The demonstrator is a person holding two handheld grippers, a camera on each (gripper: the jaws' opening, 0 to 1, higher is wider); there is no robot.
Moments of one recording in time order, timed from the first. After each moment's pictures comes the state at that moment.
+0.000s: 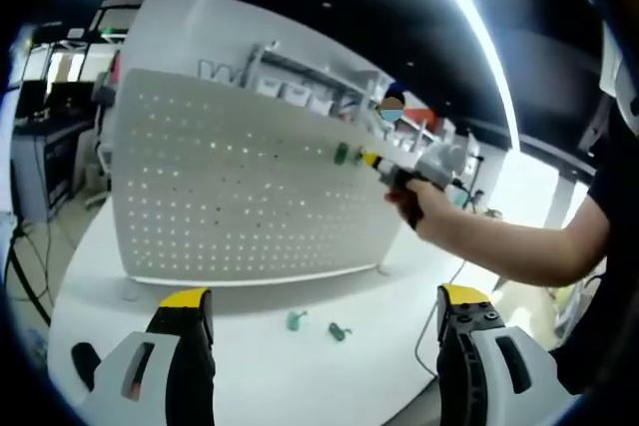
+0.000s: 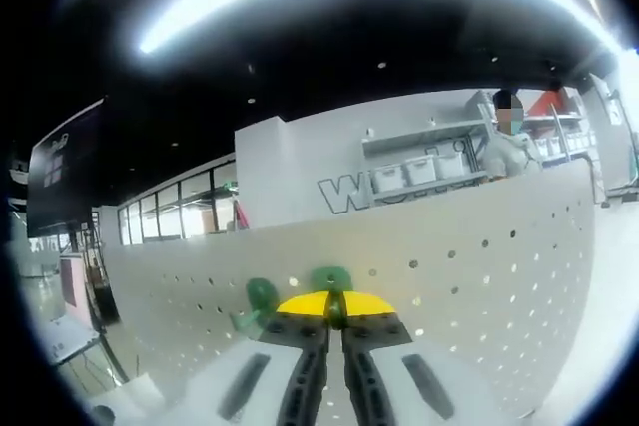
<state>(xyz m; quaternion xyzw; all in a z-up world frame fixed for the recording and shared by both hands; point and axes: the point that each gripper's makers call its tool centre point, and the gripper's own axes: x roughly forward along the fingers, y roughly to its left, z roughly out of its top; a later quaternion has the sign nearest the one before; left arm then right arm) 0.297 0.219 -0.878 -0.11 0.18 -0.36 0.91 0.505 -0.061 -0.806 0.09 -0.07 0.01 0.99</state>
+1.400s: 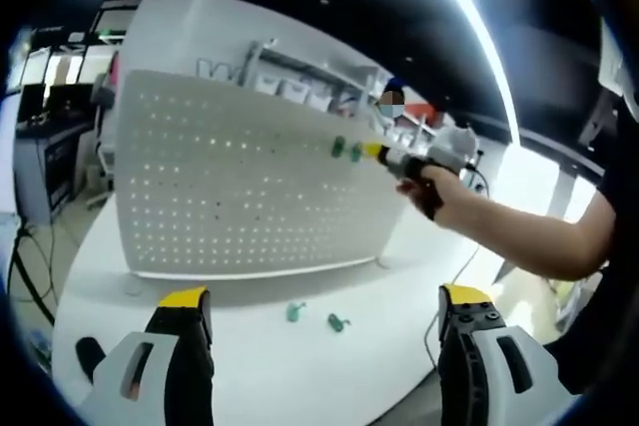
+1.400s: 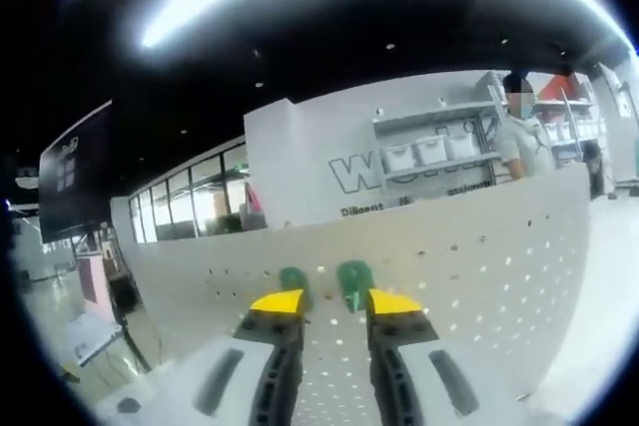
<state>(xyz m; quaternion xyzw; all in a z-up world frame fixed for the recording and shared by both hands) 0.278 0.221 -0.883 -0.10 0.19 -0.36 0.91 0.459 -0.047 -0.799 0.10 -0.01 0.05 0.99</state>
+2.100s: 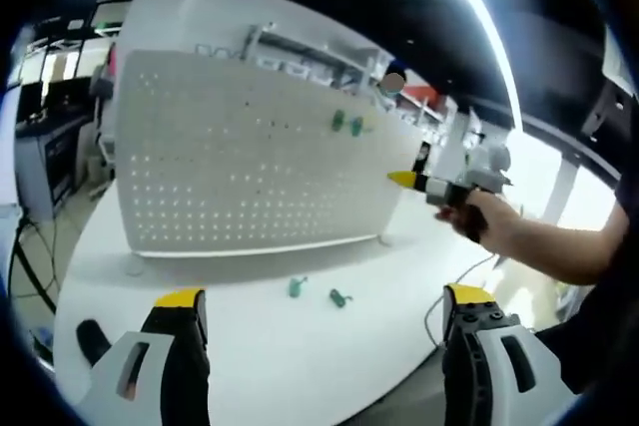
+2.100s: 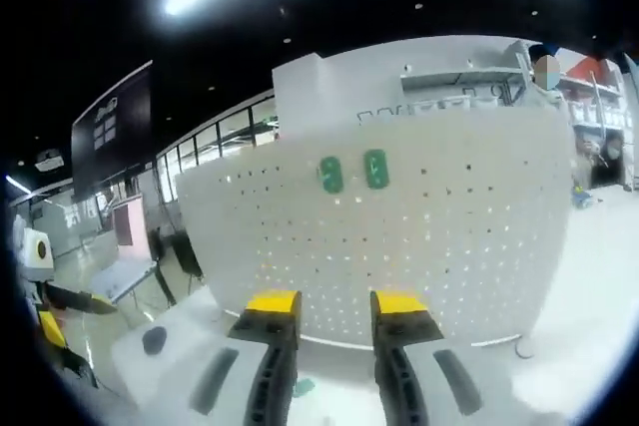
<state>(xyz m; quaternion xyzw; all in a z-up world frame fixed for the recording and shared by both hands) 0.261 0.223 -0.909 -0.08 0.23 -0.36 0.90 0.357 -0.019 -0.888 0.07 0.10 0.12 0.98</state>
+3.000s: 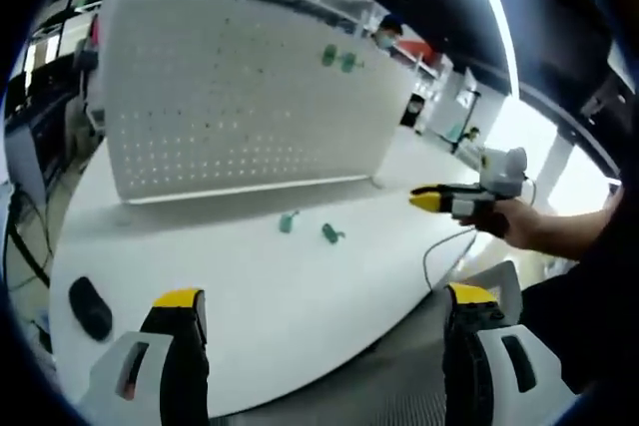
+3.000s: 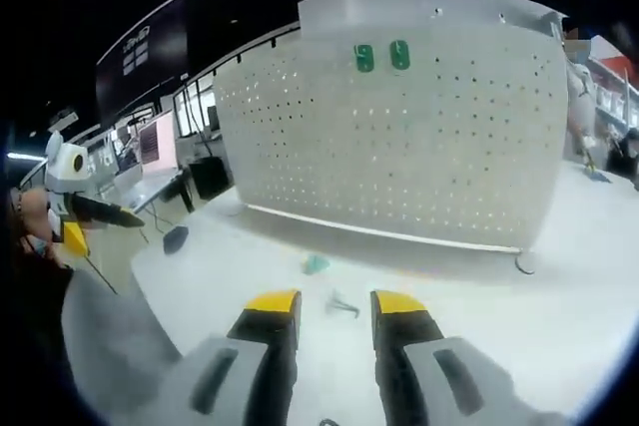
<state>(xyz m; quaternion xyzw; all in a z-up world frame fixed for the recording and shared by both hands) 0.223 0.231 -0.963 -0.04 0.32 -0.38 0.87 0.258 -0.015 -0.987 0.01 0.24 0.17 0.96</state>
